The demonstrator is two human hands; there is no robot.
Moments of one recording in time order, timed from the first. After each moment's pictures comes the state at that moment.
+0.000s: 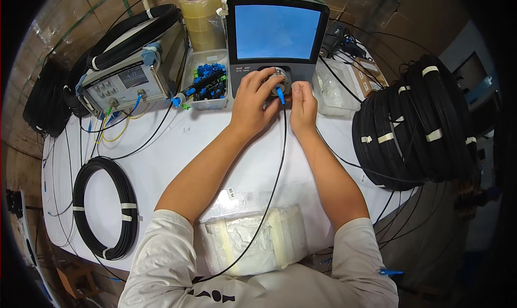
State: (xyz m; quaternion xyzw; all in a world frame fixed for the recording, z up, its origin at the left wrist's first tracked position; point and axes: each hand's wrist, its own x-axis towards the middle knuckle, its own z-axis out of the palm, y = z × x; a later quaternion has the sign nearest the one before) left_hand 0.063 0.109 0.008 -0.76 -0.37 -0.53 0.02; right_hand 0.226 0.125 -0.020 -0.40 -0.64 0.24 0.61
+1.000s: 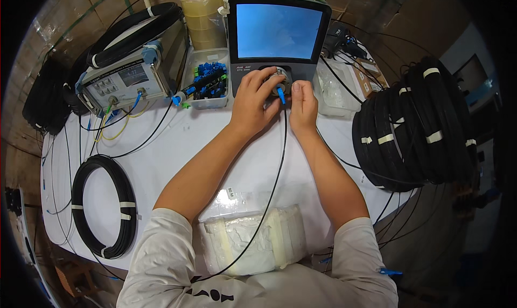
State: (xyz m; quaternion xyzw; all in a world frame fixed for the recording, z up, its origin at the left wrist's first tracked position) left_hand 0.063 0.109 0.010 -0.76 -0.36 -0.54 0.02; right_hand 0.224 0.126 -0.020 -0.41 -0.64 0.21 0.62
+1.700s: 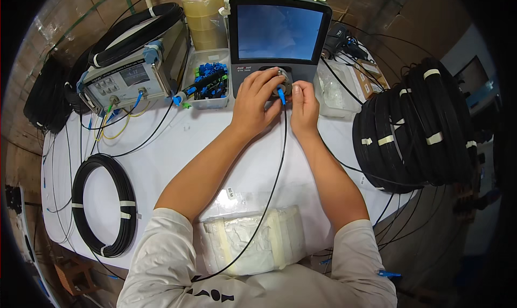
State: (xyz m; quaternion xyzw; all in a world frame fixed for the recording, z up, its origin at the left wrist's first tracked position) left_hand 0.064 0.108 0.008 -0.76 -0.36 -0.54 0.04; right_hand 0.225 0.124 -0.021 -0.41 -0.64 0.19 0.62
